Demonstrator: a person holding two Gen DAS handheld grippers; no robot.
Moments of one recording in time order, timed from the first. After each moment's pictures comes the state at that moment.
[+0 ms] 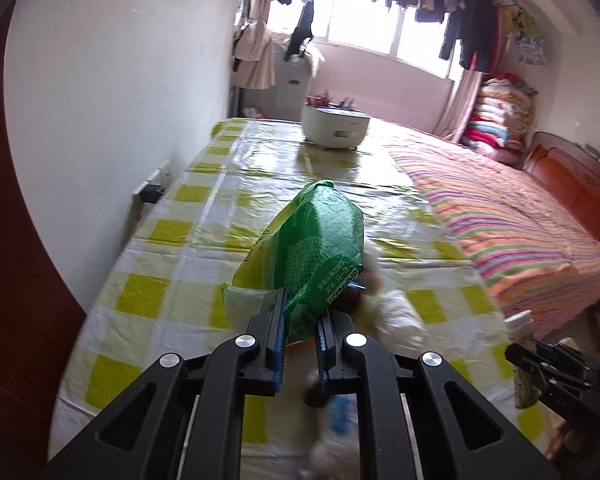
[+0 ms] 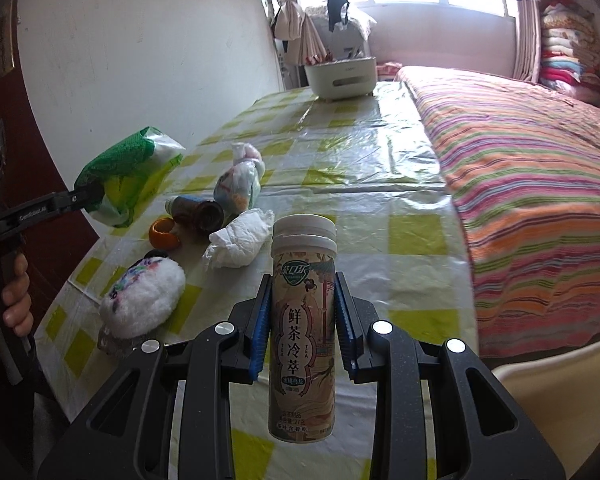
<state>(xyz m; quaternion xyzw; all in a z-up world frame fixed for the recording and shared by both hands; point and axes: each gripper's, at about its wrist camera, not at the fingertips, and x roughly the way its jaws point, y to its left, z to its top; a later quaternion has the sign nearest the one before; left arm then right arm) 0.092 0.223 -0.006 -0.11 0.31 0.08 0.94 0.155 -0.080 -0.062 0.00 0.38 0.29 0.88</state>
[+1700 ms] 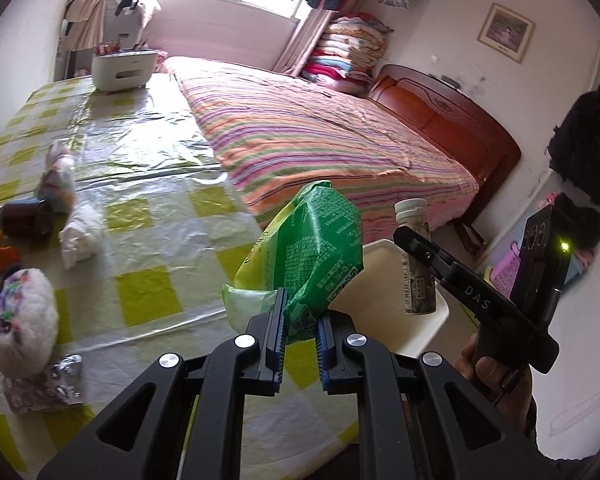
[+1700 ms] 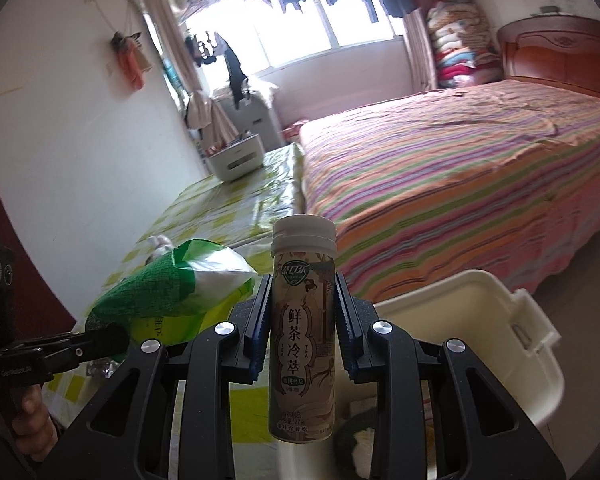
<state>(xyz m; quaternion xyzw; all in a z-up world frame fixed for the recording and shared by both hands) 0.070 0.010 -0.021 -0.11 0.37 -0.22 0.90 0.096 -0.264 -0.037 0.13 0.29 0.15 0.94</state>
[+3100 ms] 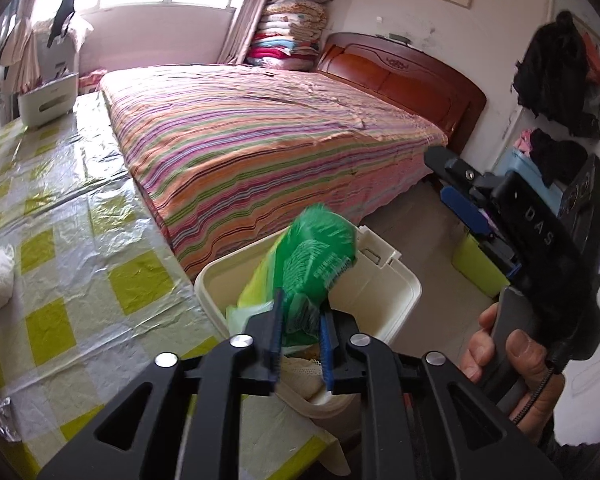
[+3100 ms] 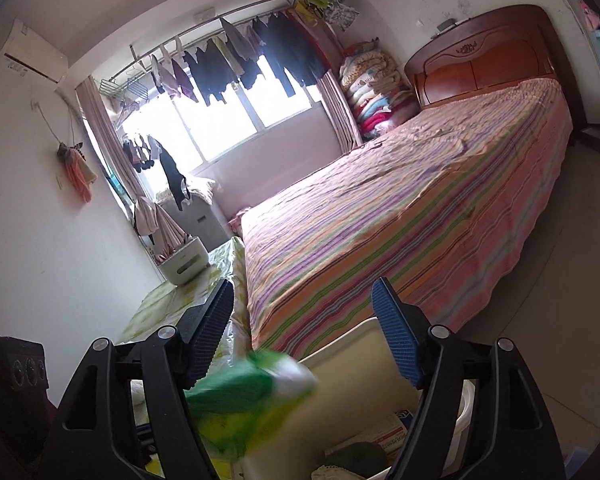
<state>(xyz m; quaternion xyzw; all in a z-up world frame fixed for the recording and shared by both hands) 0.076 -0.099 -0.036 -0.02 0.37 -0.28 0.88 0.053 -0.342 -0.020 0.24 0.17 0.02 0.96</state>
